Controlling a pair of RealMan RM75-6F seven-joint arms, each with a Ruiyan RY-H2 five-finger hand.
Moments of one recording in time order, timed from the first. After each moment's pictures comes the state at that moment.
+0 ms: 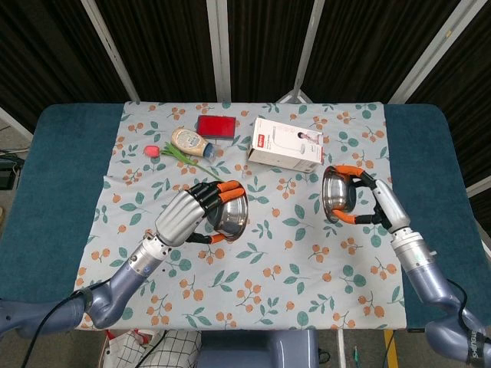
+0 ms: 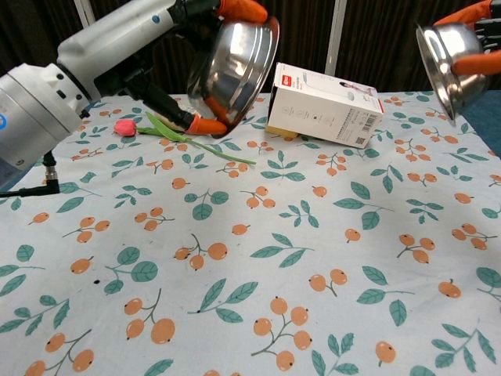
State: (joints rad) left arm -0.81 -1.64 -0.08 -1.37 1.59 1.40 -0.05; right arm 0.43 -1.16 0.35 -1.63 -1.39 0.97 0.61
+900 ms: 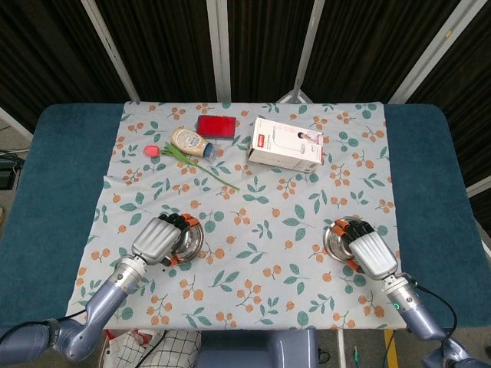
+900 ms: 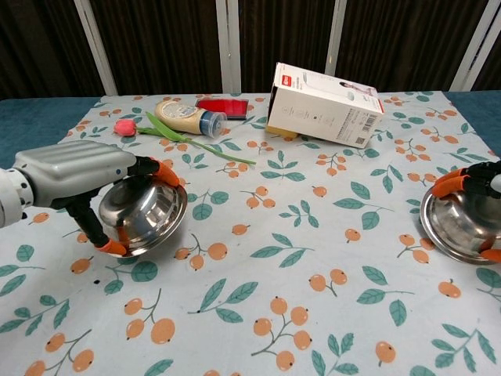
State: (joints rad) left arm -0.70 -1.48 0.01 -1.67 1.16 1.06 0.55; right arm 0.37 -1.53 -0.03 -1.01 -1.73 1.31 -0.03
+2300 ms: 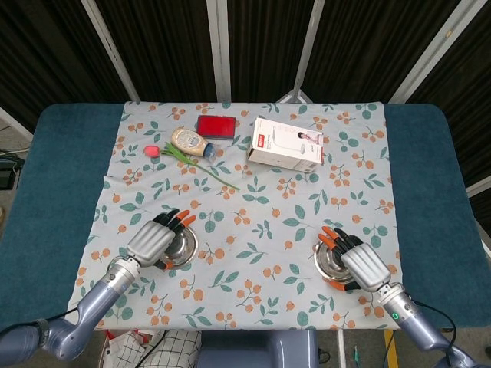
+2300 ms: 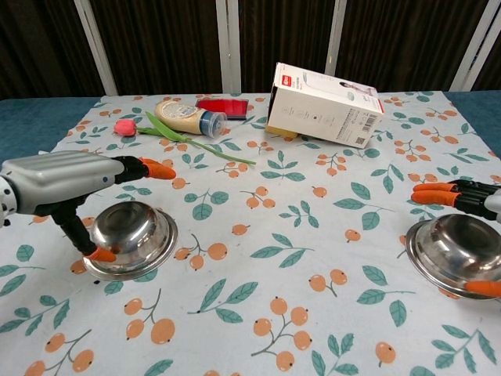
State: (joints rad) left arm -0.66 -1.43 0.01 -1.65 1.25 1.01 0.42; right arm 0.40 -1.41 -0.10 -1.26 -1.72 1.24 0.05
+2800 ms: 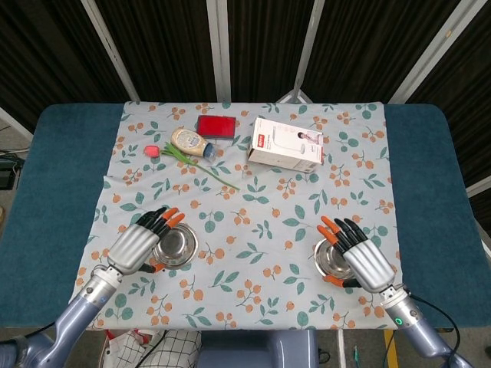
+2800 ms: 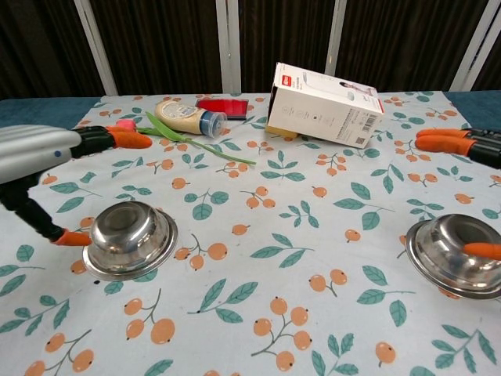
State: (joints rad) left arm -0.53 -1.35 0.07 -1.71 1.46 1.22 0.31; right arm 0.36 -1.37 -0.07 -1.37 -1.75 1.42 -0.01
